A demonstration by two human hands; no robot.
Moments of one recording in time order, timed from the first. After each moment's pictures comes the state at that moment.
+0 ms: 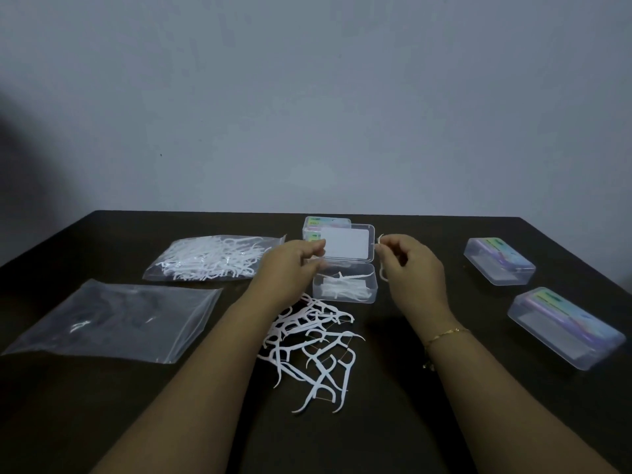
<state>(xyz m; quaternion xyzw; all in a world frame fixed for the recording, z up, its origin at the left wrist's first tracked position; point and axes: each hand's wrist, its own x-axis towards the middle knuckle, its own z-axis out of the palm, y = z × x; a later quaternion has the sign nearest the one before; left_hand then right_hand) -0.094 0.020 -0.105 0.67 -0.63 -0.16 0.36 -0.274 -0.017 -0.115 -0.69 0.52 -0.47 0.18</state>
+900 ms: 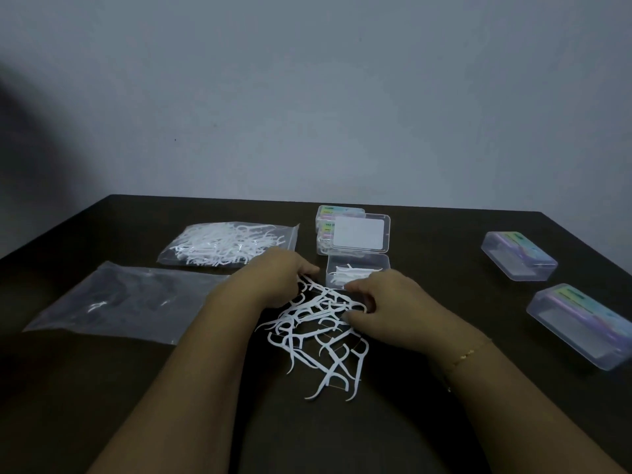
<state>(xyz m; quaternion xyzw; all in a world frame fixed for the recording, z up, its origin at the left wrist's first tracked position) -0.066 0.036 -0.100 0.71 -0.68 -0.15 0.07 -0.259 0.023 -0.103 -0.89 0.43 -0.08 0.14</state>
